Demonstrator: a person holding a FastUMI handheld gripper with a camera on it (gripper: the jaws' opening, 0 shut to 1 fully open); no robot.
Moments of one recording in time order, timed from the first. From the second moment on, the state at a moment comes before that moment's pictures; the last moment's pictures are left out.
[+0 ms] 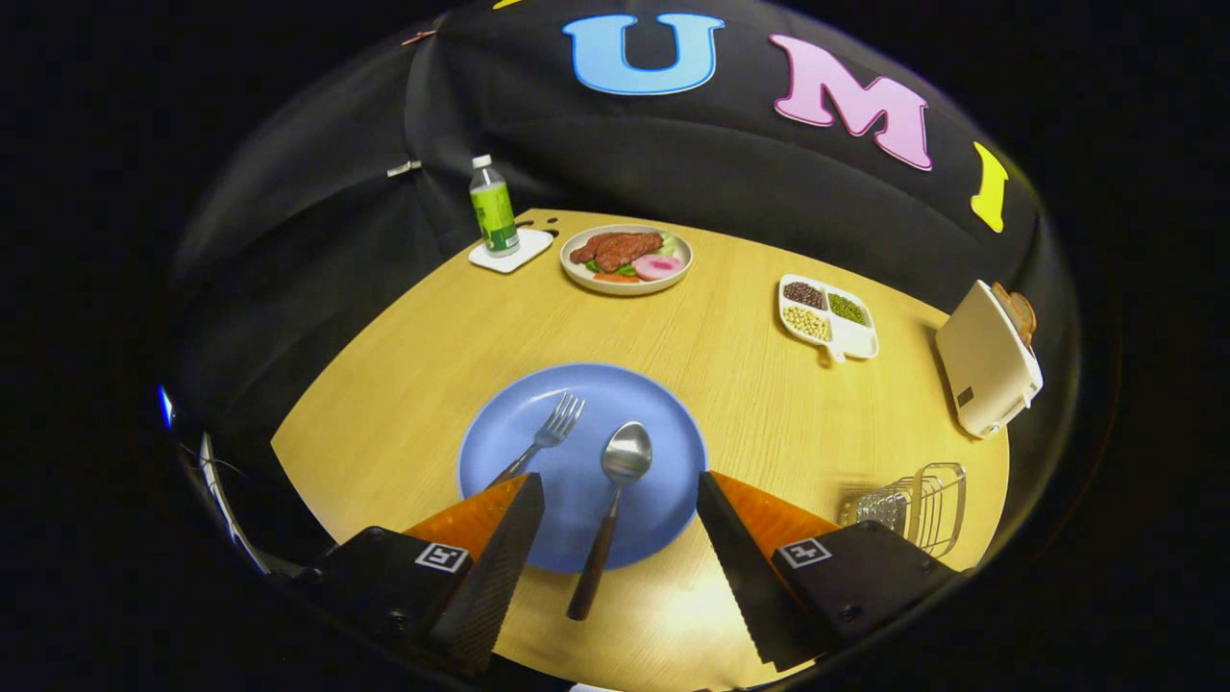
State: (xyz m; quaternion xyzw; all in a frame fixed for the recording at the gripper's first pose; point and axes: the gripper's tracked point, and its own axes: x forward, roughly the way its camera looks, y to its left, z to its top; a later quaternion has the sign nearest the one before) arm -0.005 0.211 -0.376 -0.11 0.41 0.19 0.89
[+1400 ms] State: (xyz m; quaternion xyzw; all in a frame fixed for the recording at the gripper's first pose) arm -0.015 0.180 -0.396 -0.06 0.54 0.23 0.81
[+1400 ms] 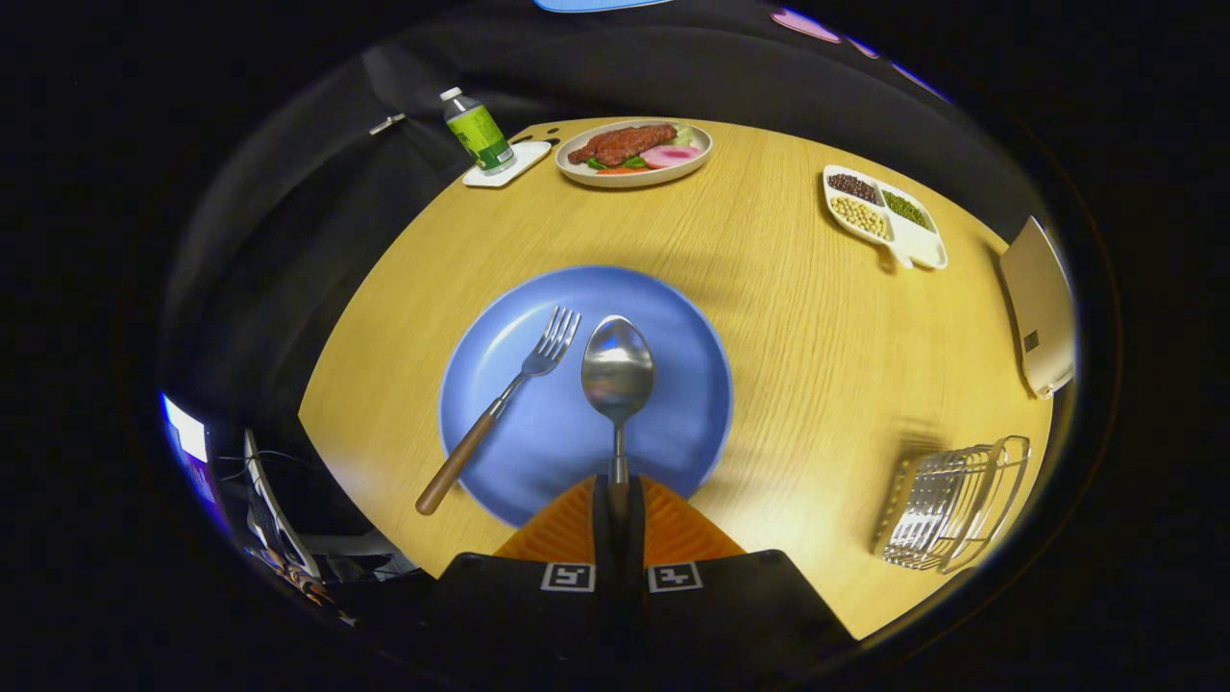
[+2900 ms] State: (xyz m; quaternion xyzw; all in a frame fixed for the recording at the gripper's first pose) arm -0.015 -0.075 -0.347 -0.20 0.71 0.20 0.64
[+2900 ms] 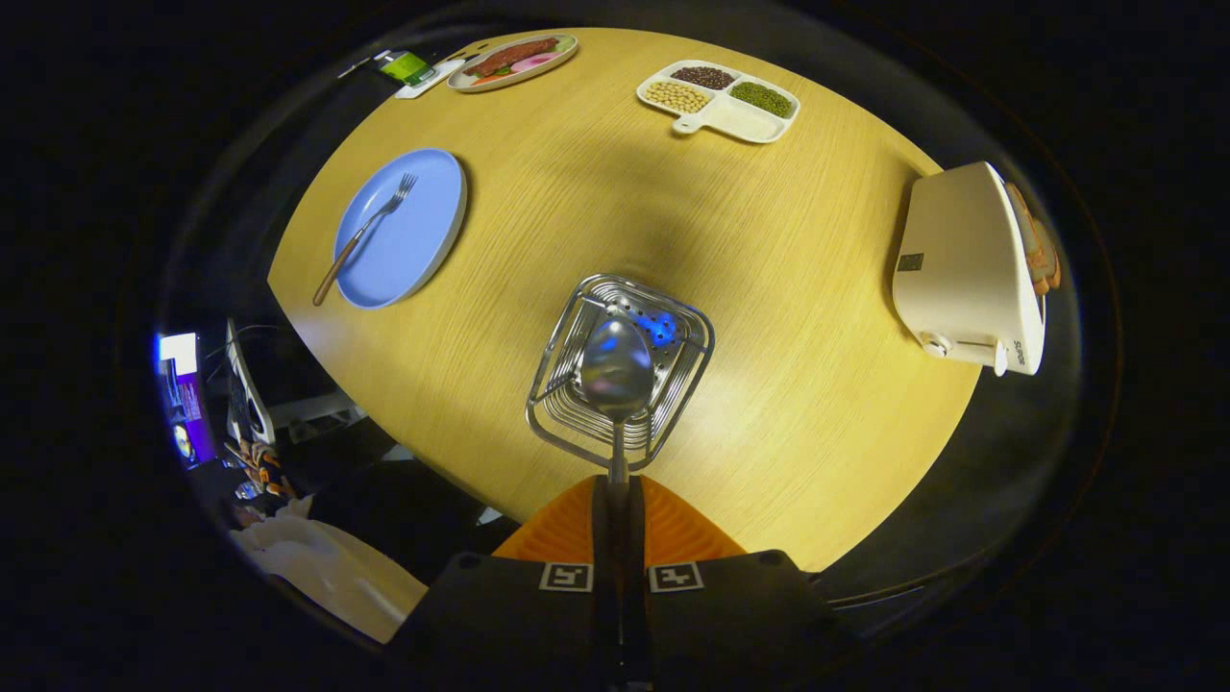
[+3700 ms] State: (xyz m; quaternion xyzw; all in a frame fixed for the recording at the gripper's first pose) arm 0.015 -0.034 -0.313 -0.11 0.65 0.20 0.73
